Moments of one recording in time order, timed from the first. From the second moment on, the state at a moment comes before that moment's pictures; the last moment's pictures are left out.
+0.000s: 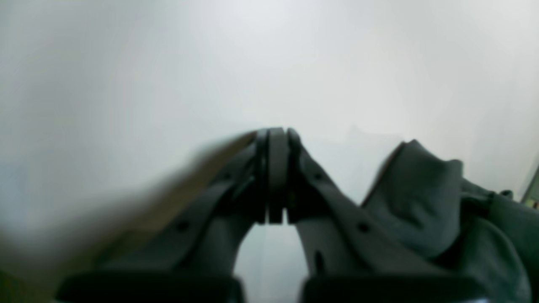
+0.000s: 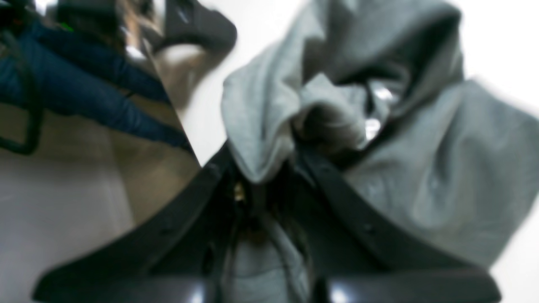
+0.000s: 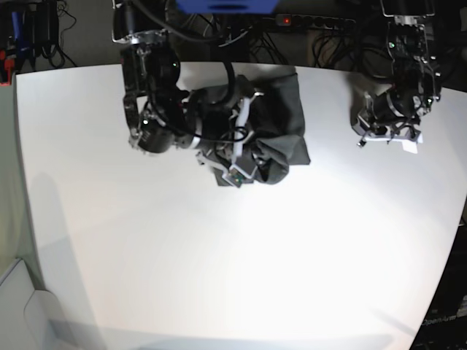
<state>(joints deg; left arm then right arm) 12.7 -16.5 -15.0 90.3 -54.1 20.5 50.5 -1.0 -6.7 -7.7 96.0 32.6 39.7 -71.9</state>
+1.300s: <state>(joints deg) 15.1 -20.9 -15.6 90.5 -54.1 20.5 50.3 6.2 -3.0 -10.9 88.6 46.7 39.7 -69.4</state>
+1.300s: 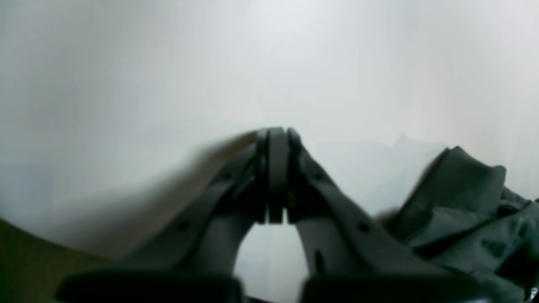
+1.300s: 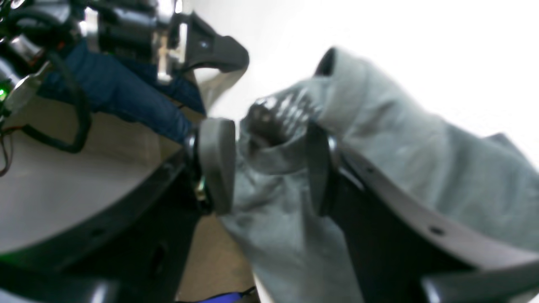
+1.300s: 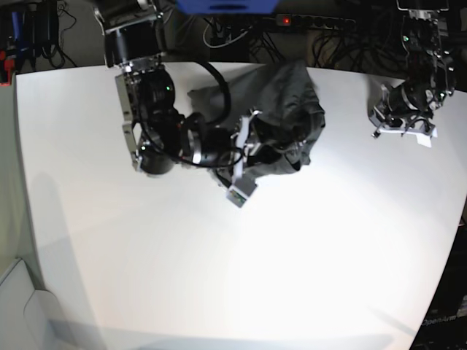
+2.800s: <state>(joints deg) 17.1 -16.1 -8.6 103.7 -53.4 21.1 50.9 9.3 10.8 -14.5 86.0 41.6 39.5 -61.1</state>
